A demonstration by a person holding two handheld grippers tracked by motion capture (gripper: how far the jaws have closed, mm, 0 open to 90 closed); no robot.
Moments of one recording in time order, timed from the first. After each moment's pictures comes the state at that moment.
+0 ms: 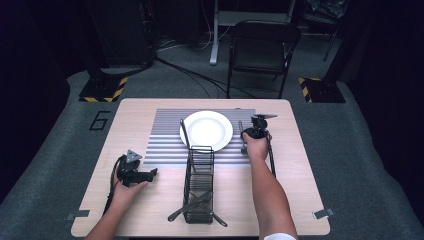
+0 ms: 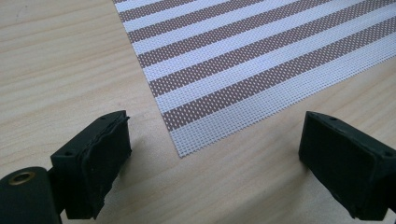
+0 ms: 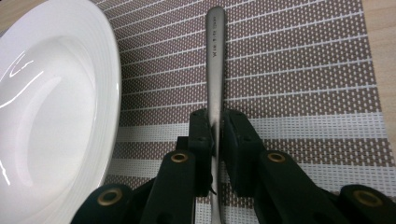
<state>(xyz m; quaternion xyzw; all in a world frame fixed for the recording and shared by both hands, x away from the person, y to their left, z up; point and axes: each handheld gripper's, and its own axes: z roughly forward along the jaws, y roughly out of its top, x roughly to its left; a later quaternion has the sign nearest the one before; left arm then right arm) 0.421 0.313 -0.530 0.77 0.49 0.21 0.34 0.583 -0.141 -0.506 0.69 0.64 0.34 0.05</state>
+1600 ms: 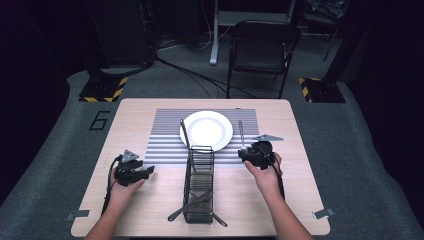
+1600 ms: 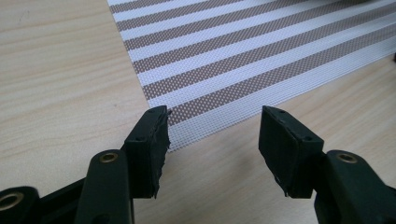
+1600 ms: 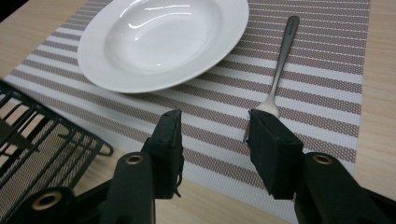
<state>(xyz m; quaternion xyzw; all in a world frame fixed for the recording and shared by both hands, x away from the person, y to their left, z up) 0.411 0.314 -0.512 0.76 0.50 0.19 0.36 0.440 -0.133 -0.456 0.52 0.74 0.40 0.16</state>
